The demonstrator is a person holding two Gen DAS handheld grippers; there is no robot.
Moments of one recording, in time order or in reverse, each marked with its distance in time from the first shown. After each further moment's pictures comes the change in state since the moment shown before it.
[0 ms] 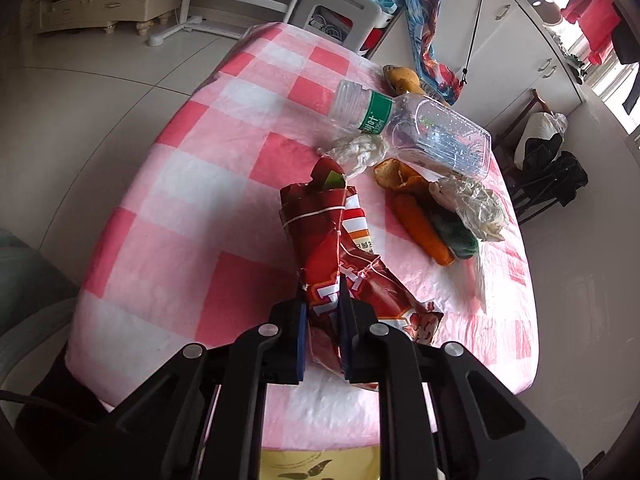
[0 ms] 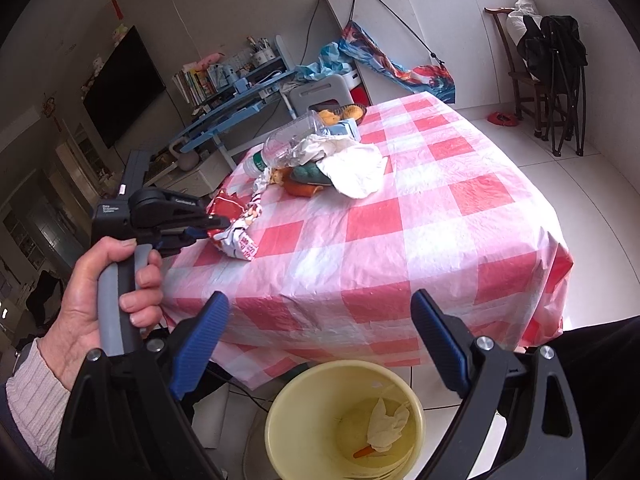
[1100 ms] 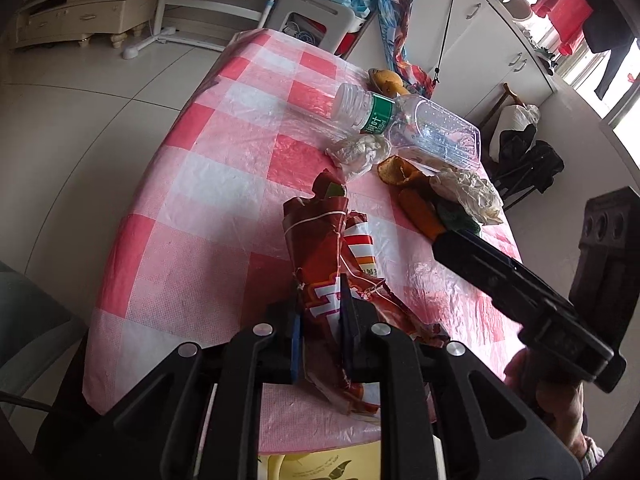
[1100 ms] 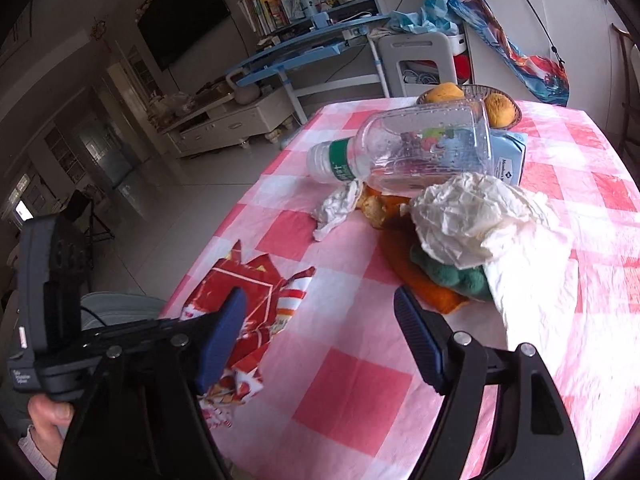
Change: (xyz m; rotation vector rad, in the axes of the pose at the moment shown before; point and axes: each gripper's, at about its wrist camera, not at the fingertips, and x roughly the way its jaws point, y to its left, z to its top) left arm 0.001 0.027 -0.006 0.072 -0.035 -0.101; right arm 0.195 0.062 0.106 -0.224 0.219 0.160
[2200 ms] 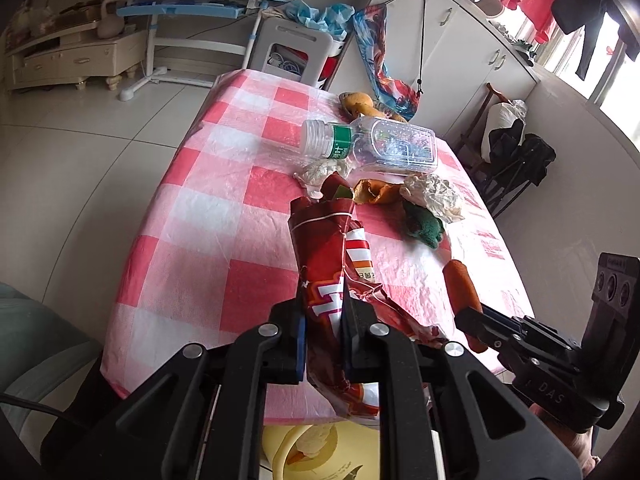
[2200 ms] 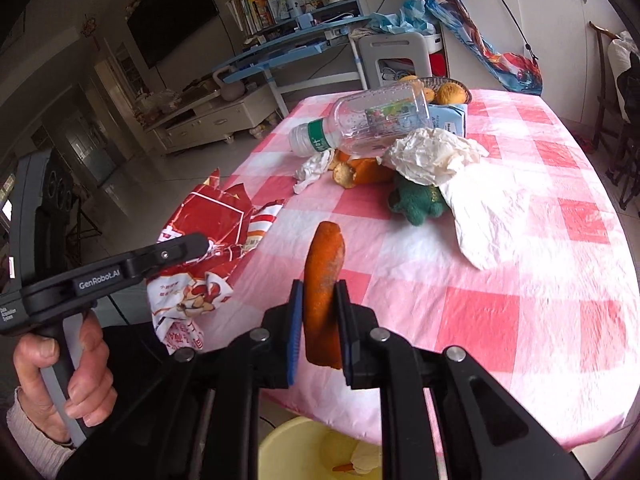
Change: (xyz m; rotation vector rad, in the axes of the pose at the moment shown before) left arm -0.047 -0.035 -0.017 0.103 -0.104 0.038; right arm -0.080 0.007 -0.055 0.033 -0.009 -0.023
